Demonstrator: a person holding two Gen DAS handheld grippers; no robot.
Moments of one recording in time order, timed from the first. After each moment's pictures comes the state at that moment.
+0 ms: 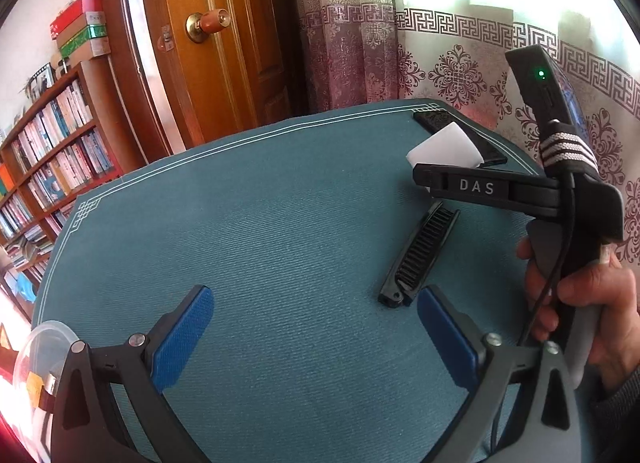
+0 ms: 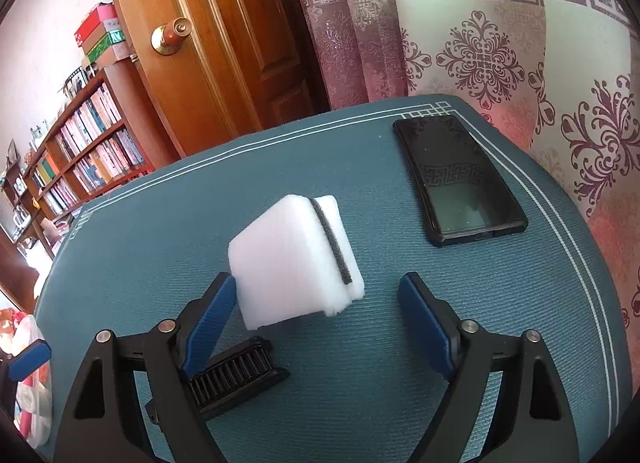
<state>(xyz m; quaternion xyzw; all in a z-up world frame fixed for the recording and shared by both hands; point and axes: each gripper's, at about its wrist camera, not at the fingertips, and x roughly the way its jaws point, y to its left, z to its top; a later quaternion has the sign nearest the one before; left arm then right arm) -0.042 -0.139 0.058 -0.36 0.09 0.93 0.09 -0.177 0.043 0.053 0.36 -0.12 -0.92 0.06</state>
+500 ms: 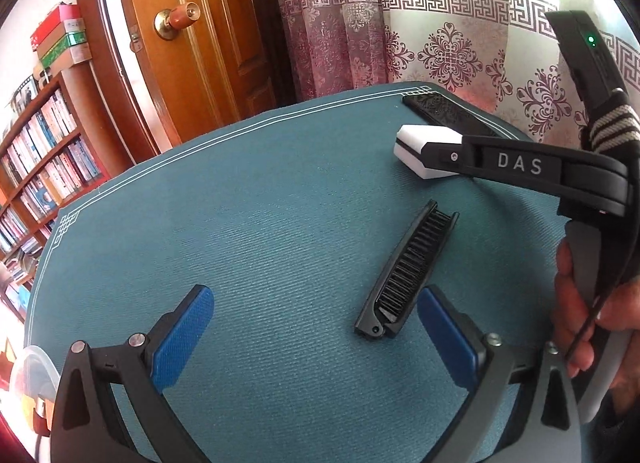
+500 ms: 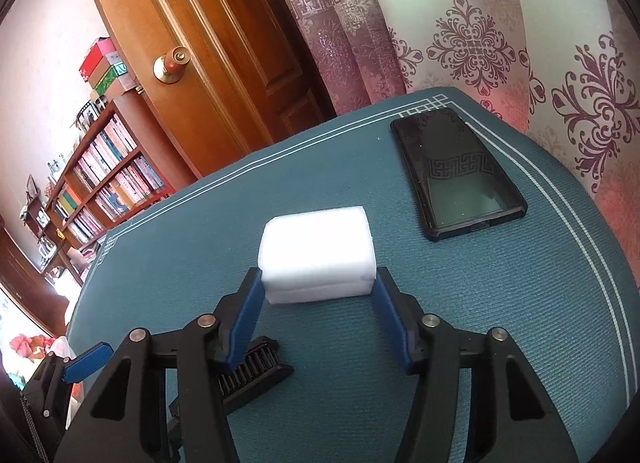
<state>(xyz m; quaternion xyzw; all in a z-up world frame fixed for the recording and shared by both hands) -0.068 -0.106 0.047 -0.37 0.12 0.91 0.10 -0.170 0.059 0.056 0.34 -0.18 -0.92 0.08</state>
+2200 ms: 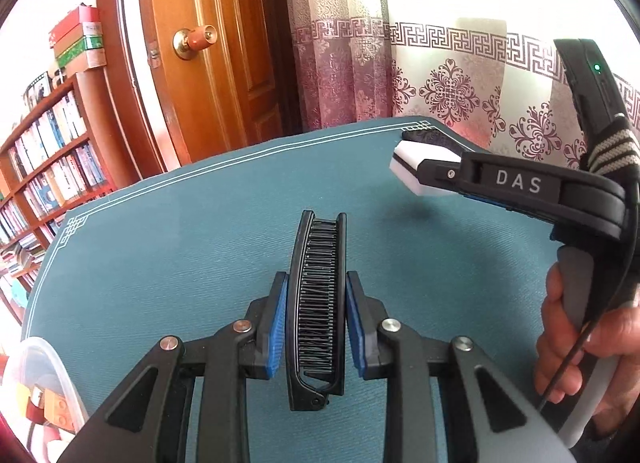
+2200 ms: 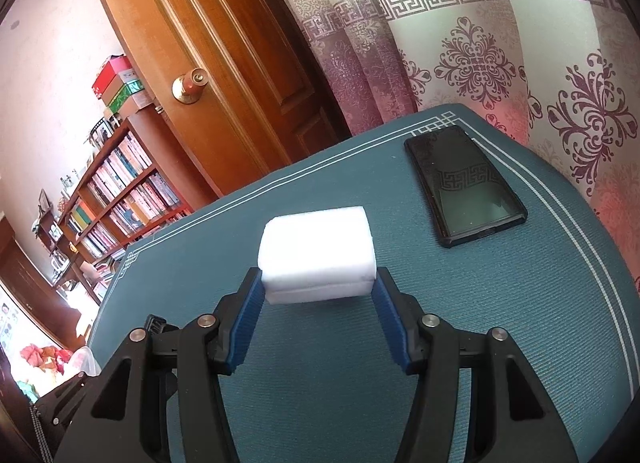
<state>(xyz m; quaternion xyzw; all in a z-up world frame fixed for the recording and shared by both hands) -0.048 -0.125 0.059 -0.32 0.08 0.94 0.10 -0.150 0.050 0.077 0.31 -0.20 -0.92 0.10</state>
